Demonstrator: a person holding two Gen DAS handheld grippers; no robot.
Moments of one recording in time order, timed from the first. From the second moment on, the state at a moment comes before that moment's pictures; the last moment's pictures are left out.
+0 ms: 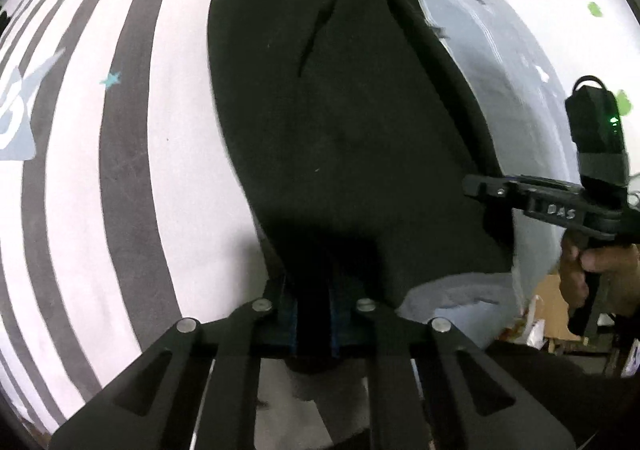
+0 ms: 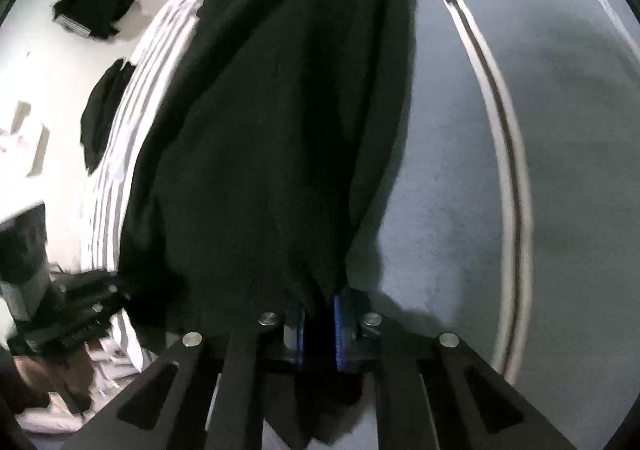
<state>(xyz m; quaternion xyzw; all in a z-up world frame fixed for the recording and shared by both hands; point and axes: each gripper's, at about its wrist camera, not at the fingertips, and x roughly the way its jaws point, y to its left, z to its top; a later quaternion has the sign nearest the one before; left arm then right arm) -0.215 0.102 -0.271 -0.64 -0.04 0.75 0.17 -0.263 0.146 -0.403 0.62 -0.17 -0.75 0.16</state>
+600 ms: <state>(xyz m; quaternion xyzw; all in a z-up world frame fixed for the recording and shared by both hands) -0.304 0.060 -0.238 -0.60 -0.05 0.79 0.04 -0.280 0.201 -0.356 0.62 -0.10 -0.78 0.06</state>
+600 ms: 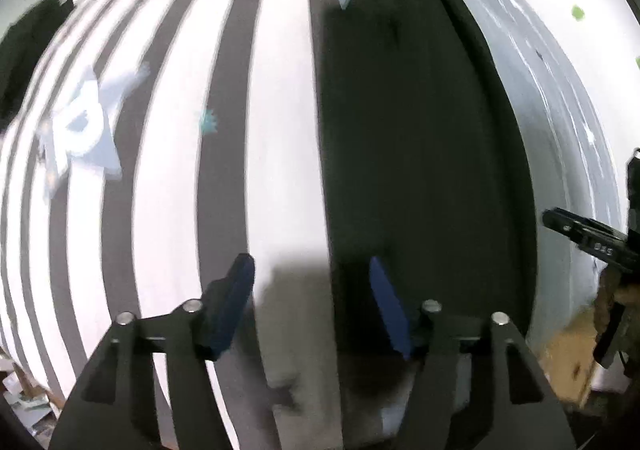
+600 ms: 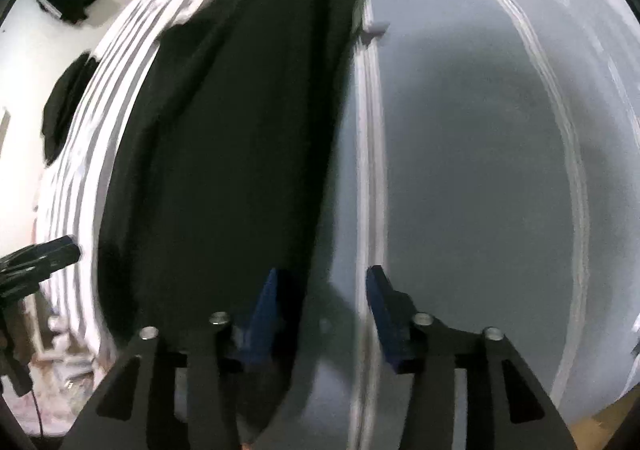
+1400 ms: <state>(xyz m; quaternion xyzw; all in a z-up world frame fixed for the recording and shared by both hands) -0.728 0.215 -0.285 -0.47 -0.02 0.87 0.16 -0.757 0.267 -0.352 0.47 -0.17 -0.86 0.07</state>
